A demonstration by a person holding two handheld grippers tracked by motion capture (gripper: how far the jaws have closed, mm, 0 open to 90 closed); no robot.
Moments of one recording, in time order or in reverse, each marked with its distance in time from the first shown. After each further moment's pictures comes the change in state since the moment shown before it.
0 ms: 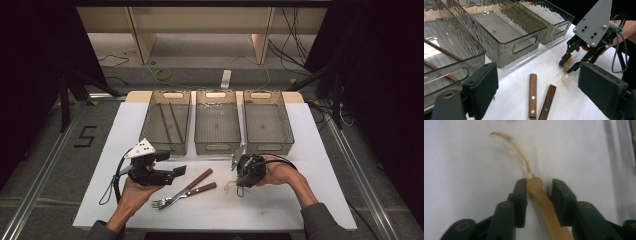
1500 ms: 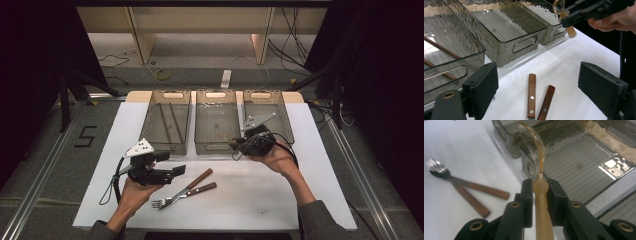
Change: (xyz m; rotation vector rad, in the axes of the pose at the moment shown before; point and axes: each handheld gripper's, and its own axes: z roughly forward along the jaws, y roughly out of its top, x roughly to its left) left arm 0.004 -0.002 0.001 -0.007 -0.013 -0.035; right arm -0.022 0.012 -0.077 -0.516 -0.205 0.366
